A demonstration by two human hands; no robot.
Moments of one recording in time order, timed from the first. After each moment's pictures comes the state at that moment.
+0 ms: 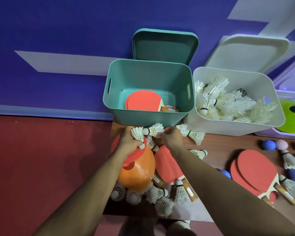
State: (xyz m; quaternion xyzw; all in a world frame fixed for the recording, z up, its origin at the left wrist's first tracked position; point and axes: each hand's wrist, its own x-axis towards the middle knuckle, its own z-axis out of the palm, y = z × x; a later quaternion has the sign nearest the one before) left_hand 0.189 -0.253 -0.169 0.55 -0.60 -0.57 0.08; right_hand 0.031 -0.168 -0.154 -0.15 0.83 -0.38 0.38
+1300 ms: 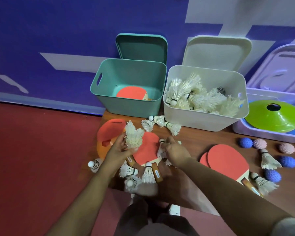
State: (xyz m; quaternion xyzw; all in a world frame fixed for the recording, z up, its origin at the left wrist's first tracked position) left_hand 0.167 -0.069 -0.099 0.50 -0.54 -0.64 0.22; right_hand -0.066 0.003 -0.150 -0.66 0.71 0.01 0.25
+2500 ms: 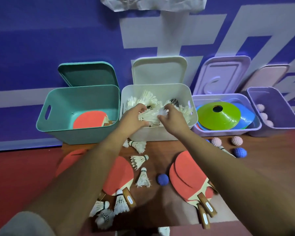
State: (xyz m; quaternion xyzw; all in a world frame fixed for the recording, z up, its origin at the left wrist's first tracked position) left_hand -0.076 -0.156 -0.036 0.34 -0.85 -0.38 0.10; right_hand -0.217 -0.034 -0.037 -0.38 0.84 -0.33 0.19
